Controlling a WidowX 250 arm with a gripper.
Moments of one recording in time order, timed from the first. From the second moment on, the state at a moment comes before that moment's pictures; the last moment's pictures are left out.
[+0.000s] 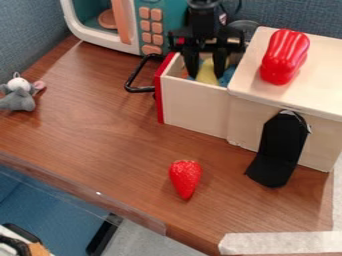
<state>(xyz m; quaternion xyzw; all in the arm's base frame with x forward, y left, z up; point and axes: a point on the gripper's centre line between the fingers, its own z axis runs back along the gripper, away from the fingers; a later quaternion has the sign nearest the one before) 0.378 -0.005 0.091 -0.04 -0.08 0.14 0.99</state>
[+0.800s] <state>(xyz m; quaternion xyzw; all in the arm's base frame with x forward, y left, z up) 0.277 0.065 0.107 -0.01 -0.10 0.14 0.99</state>
